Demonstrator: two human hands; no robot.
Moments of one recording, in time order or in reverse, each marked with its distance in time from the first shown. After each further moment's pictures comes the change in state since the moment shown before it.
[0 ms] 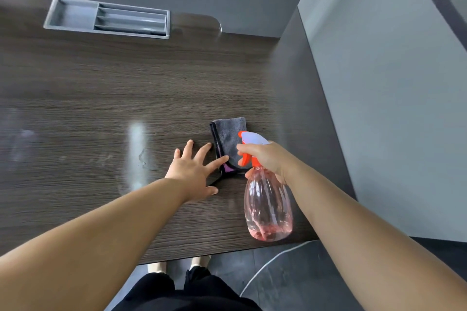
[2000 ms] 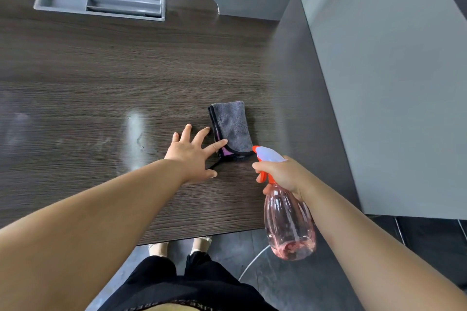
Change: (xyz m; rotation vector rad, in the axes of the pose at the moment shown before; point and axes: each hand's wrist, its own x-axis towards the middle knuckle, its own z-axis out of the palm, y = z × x) left_hand 0.000 0.000 0.001 -0.029 0.000 -0.010; right_hand -0.033 0.055 -0.009 -0.146 0.065 0.129
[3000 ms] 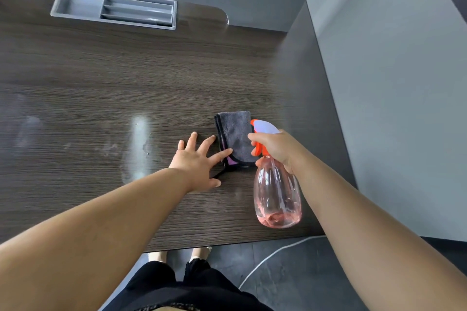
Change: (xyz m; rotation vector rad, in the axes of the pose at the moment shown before) left_hand 0.000 0.000 0.000 -0.003 -0.002 0.003; right_hand 0.039 -0.055 -0.006 0.125 0.073 -0.132
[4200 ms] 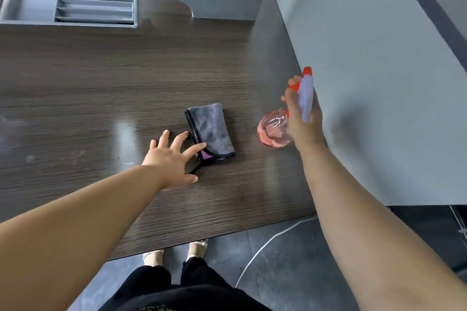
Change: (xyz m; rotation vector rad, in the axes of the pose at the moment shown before) left_hand 0.000 0.003 -0.005 0.007 -0.037 -0.027; right_hand -0.001 0.032 -0.072 0.140 0.604 -0.527
